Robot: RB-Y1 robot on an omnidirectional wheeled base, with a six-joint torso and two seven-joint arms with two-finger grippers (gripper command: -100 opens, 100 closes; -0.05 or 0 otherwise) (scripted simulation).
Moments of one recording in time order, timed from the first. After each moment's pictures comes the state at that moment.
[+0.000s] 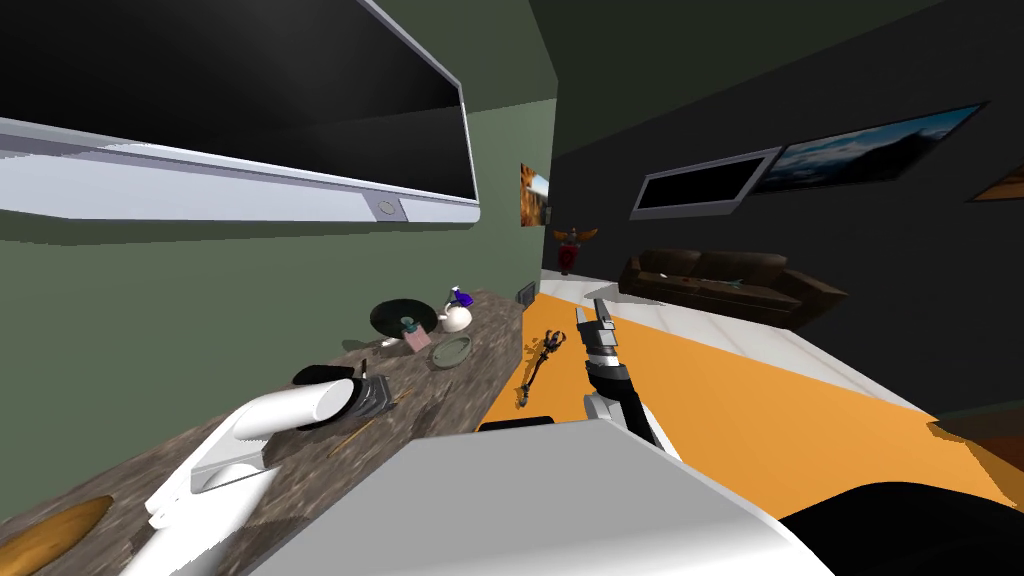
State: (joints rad) left arm 0.30 0.60 0.43 -2.05 0.61 1.50 0.60; right arm 0.53 -0.01 0.05 -2.21 0.01 -0.51 -0.06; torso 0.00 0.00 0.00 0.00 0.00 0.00
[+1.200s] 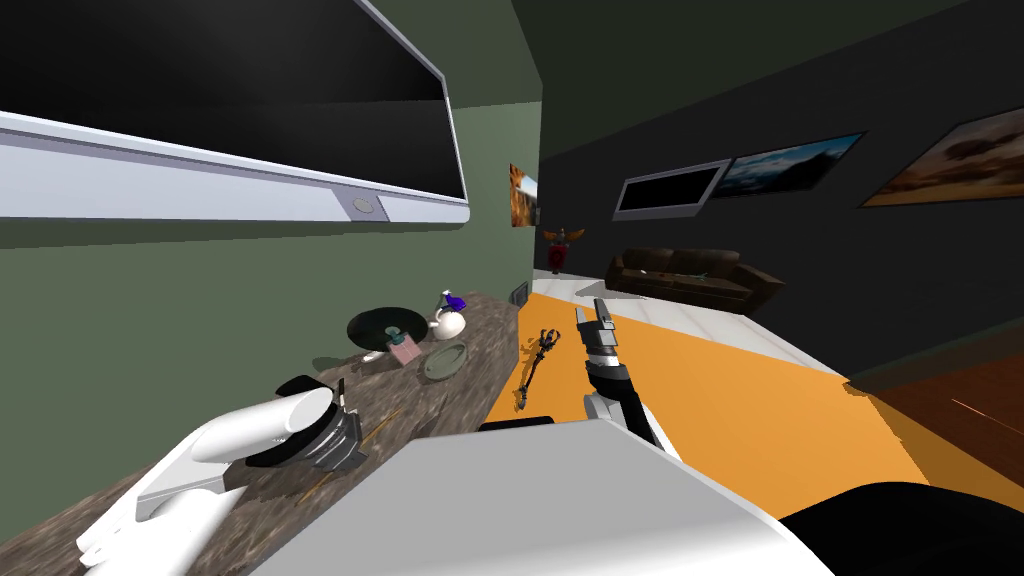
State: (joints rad) left arm 0.35 0.64 0.49 -1.97 0.70 1.81 0.64; right arm 0.53 -0.01 0.05 -2.21 0.01 -0.51 -0.06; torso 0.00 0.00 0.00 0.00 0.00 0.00
